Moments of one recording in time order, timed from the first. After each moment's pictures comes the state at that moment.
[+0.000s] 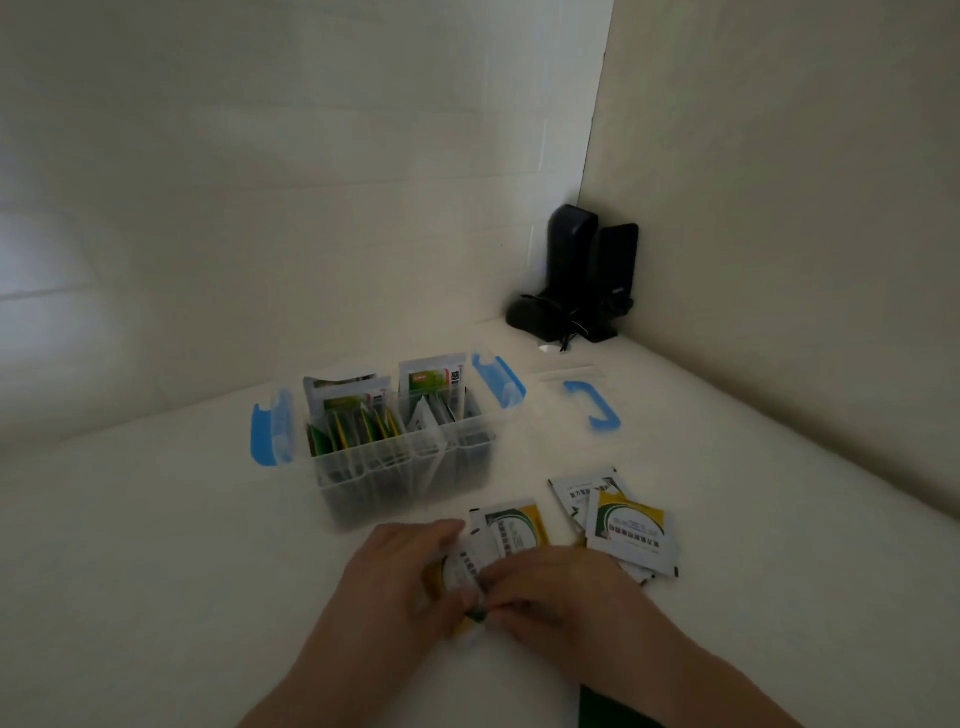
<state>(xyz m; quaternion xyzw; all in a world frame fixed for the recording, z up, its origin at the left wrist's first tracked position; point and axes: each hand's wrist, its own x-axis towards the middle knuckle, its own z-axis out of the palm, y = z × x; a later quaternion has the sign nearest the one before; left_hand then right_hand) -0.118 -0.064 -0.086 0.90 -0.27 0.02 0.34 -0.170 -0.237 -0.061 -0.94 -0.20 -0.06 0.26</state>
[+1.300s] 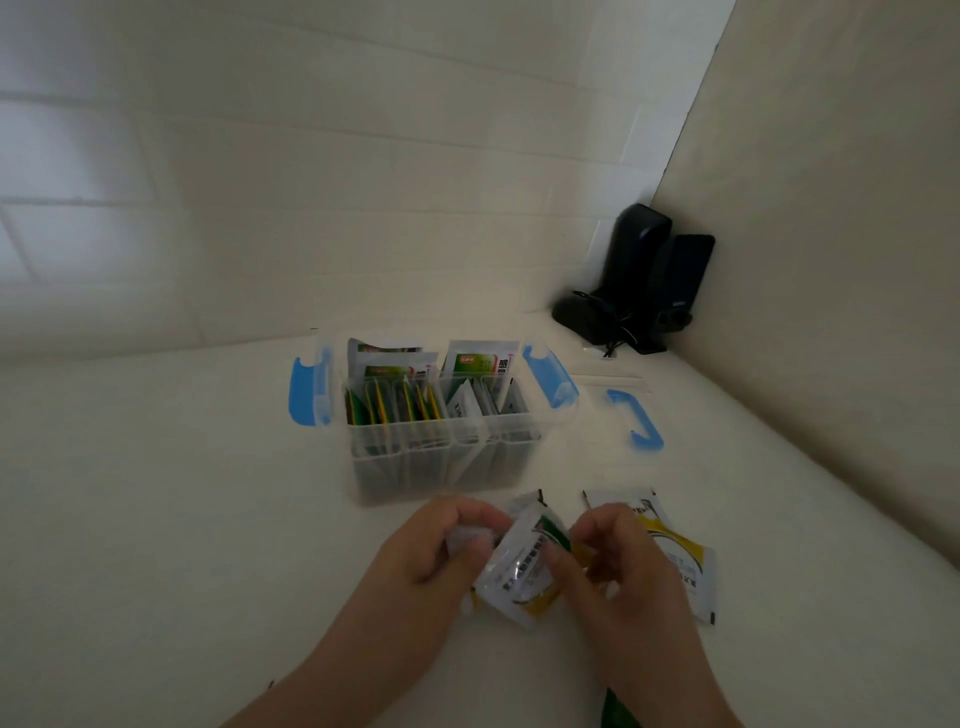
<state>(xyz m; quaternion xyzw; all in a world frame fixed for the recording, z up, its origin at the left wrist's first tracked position) -0.131 -0.071 -0.064 0.74 -0.14 -0.07 0.65 -0.169 -0.231 -0.058 -0.85 0.06 -0.15 0.50</state>
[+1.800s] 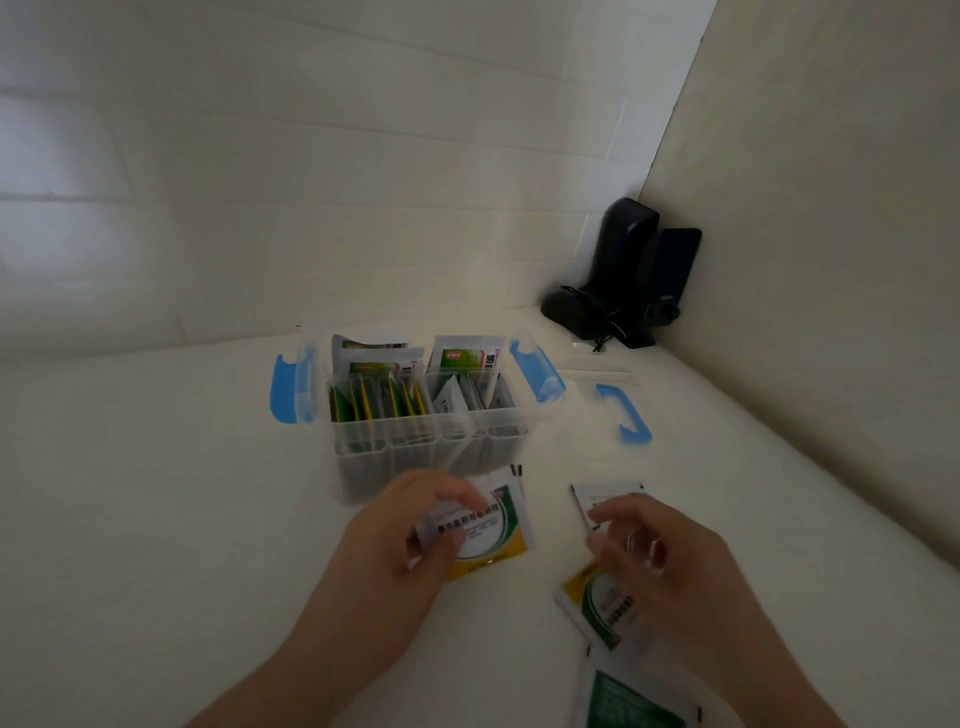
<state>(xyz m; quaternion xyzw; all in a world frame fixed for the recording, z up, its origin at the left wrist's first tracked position) -0.123 -0.063 -0.068 0.78 -0.19 0.02 0.59 -0.167 -0.277 -0.043 -0.91 0.05 -0.11 0.39</state>
